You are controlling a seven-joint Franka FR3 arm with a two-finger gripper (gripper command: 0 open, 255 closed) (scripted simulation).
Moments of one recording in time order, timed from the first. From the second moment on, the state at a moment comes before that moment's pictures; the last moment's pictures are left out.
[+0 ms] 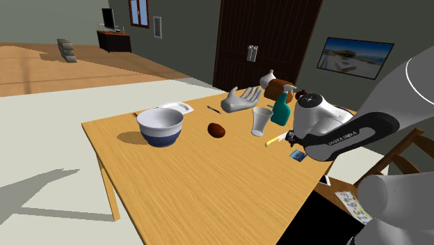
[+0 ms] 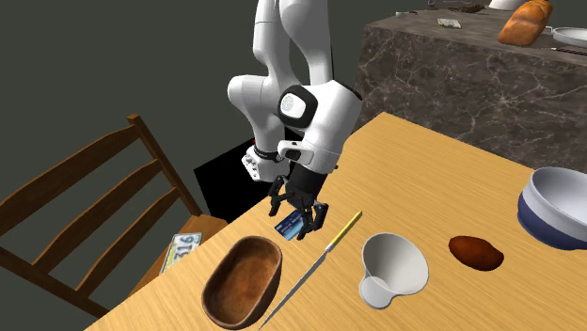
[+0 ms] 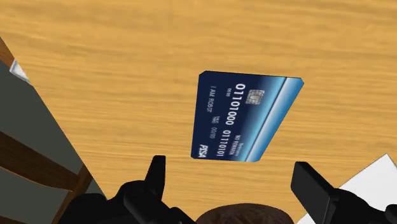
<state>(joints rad) -0.96 -0.53 0.66 -2.88 -0.47 2.66 1.53</state>
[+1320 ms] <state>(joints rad) -0.95 -0.54 0.63 -2.87 -0.46 2.64 1.51</state>
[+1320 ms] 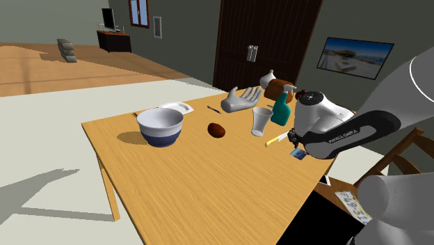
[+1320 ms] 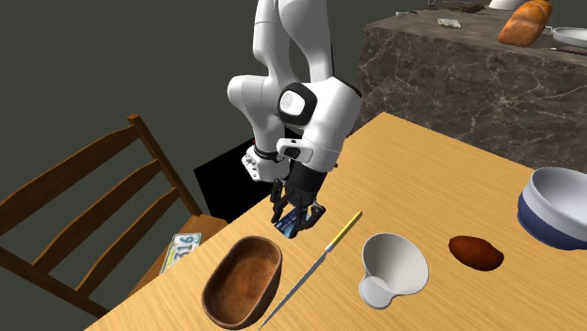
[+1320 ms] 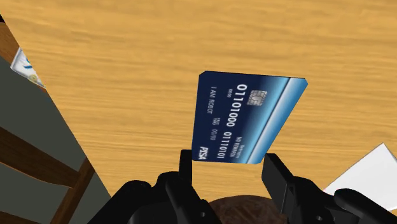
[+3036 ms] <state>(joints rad) -0.76 -0.75 0.43 -2.69 -0.29 2.27 1.23</state>
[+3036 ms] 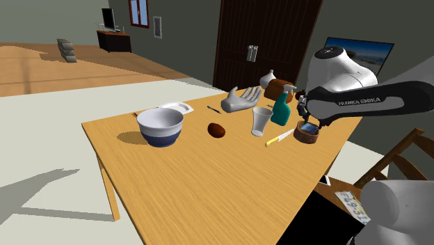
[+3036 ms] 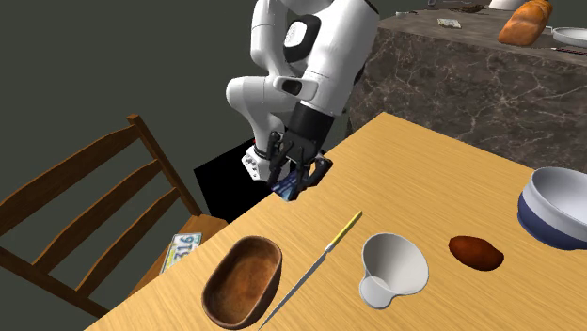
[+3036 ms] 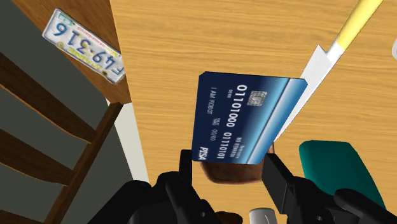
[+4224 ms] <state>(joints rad) -1.02 -0.28 0.36 -2.35 -0.51 2.43 1.16</state>
